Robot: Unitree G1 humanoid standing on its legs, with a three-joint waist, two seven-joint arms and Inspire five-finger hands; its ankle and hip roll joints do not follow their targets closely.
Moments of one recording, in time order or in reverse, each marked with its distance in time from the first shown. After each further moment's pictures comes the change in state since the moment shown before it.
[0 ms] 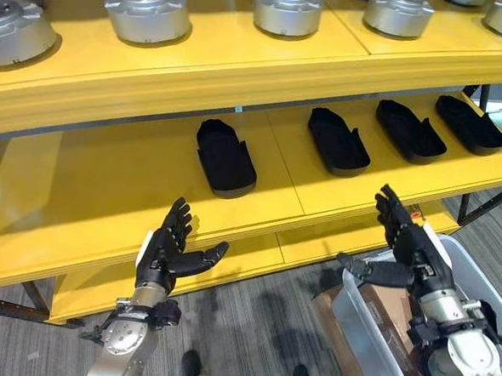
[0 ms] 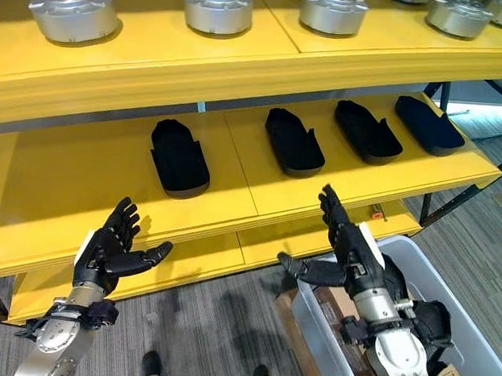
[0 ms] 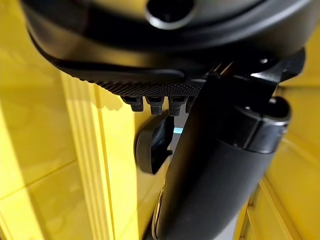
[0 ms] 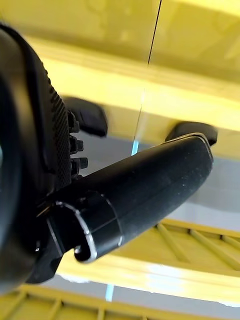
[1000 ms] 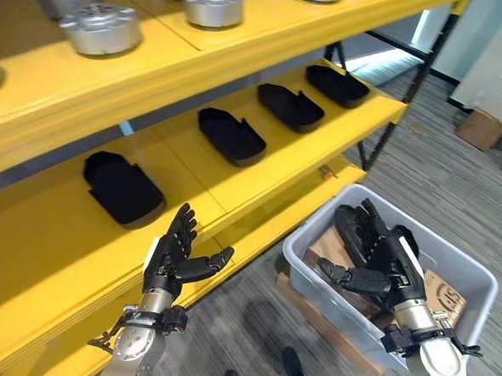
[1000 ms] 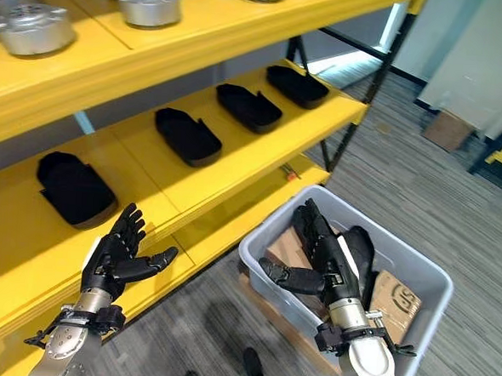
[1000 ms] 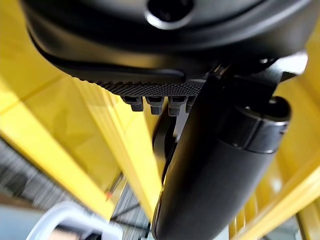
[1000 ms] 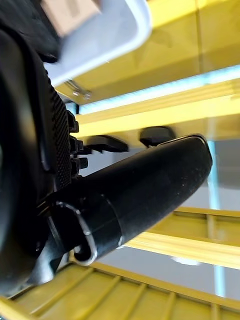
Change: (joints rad) left arm 0.000 -0.019 -0.005 0.019 0.039 -0.039 -0.006; right arm -0.056 0.141 0.098 0.027 0.001 0.012 -0.001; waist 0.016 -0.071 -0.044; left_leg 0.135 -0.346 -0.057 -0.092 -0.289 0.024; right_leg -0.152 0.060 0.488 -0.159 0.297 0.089
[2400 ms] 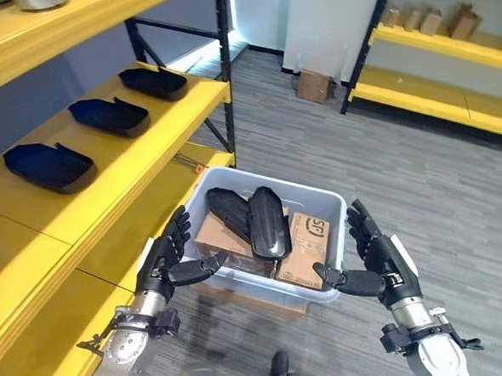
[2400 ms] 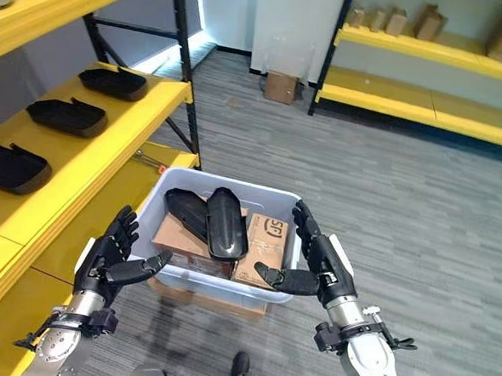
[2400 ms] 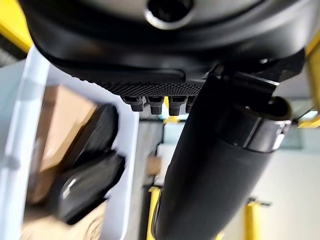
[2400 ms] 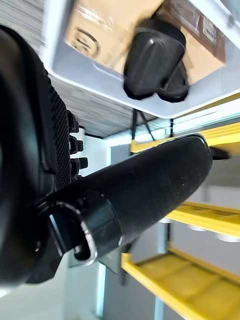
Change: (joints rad) left arm 0.038 -0.007 0.009 -0.015 0.035 0.022 -0.018; right arm -0.039 -0.062 0.034 -0.002 -0.018 0.006 -0.015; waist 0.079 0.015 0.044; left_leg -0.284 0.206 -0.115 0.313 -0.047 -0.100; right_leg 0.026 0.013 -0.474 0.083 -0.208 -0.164
